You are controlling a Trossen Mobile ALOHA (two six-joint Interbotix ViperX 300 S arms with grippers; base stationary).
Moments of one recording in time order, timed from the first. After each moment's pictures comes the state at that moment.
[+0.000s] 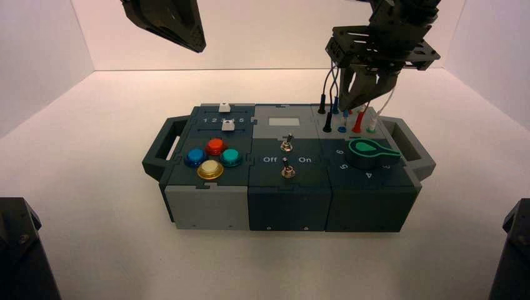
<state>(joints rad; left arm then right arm) -0.77 -0.57 0.93 -0.13 0.62 -0.06 0.52 -0.18 0.93 0.18 0.44 0.04</state>
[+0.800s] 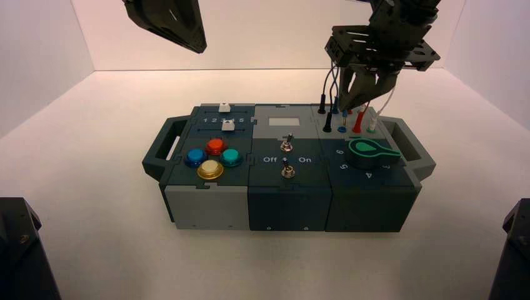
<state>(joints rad) -0.77 -0.55 0.93 -0.12 0.62 -0.06 0.52 -0.18 0.93 0.19 0.44 0.05</state>
